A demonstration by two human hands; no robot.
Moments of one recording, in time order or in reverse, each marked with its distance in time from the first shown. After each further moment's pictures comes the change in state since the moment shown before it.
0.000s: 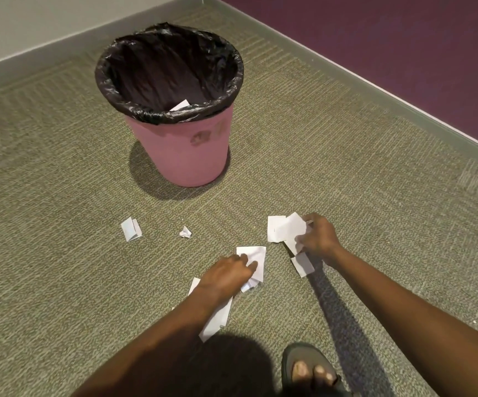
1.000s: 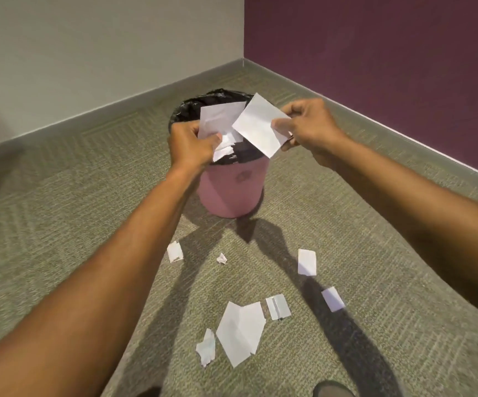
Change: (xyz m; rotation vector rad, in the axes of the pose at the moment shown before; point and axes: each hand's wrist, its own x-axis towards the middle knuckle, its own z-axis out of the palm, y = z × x) left_hand -0.012 -0.123 -0.280 -1.073 1.038 -0.647; right_hand -0.060 -0.301 -0.077 0.339 -0.045 -0.636
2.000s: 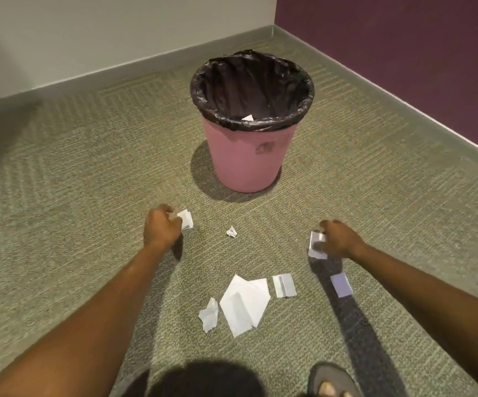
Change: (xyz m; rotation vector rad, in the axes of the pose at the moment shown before) left_hand -0.084 -0.218 -0.076 0.526 0.006 -0.432; right_hand -0.090 0.240 0.006 -1.030 -0.536 0.342
